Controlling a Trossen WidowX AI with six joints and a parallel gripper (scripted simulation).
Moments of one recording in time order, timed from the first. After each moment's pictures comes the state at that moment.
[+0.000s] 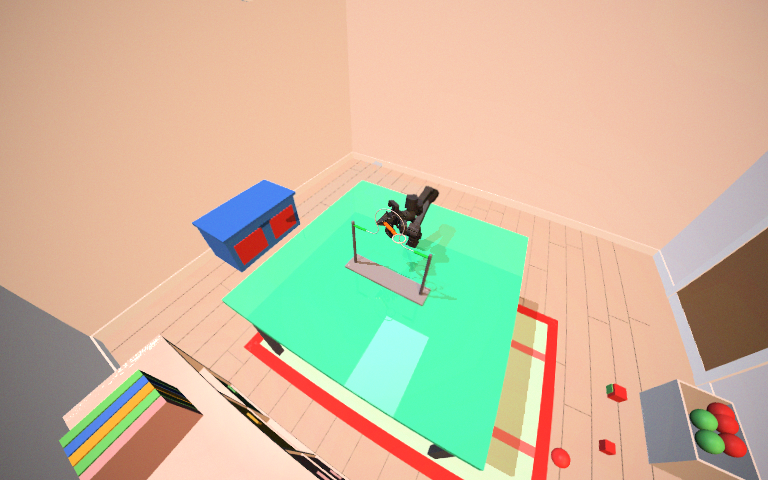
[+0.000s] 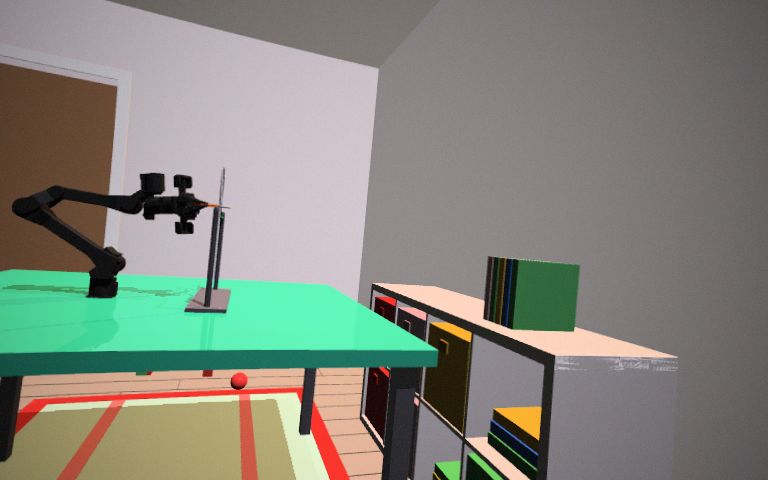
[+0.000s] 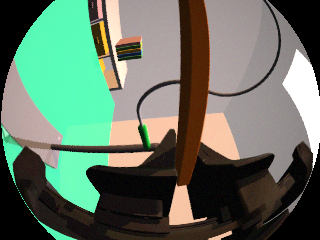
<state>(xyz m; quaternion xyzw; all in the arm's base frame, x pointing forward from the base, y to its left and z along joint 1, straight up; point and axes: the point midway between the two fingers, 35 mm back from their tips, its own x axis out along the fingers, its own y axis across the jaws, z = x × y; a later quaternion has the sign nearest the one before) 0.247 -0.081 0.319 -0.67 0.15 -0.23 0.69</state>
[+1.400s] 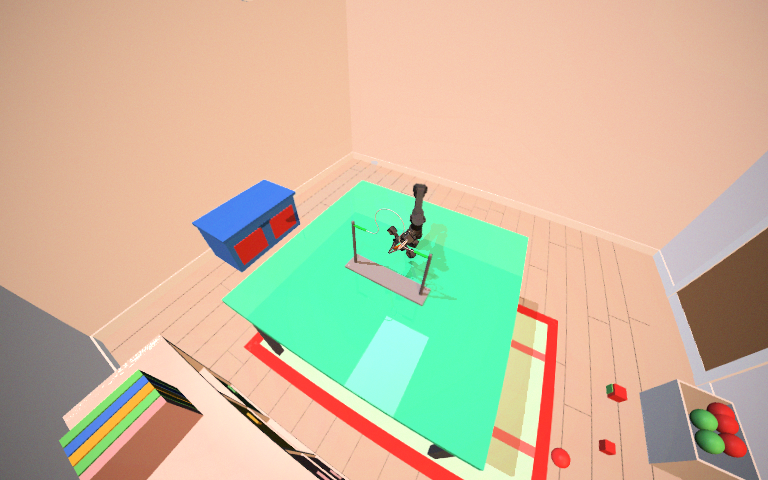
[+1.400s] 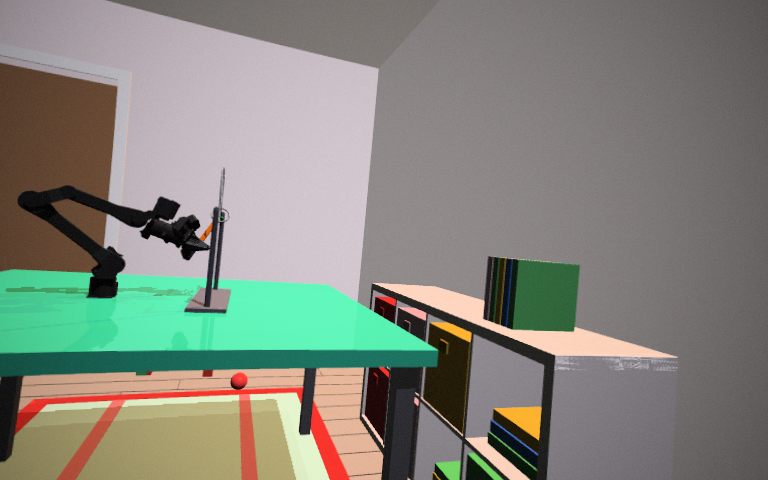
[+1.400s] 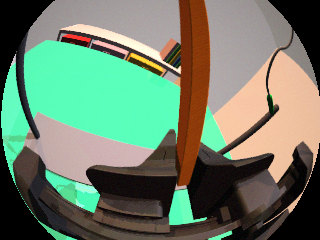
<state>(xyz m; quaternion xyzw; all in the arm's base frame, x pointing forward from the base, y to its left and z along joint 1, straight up) 0.260 -0.006 0.190 -0.26 0.18 -0.13 0.94</state>
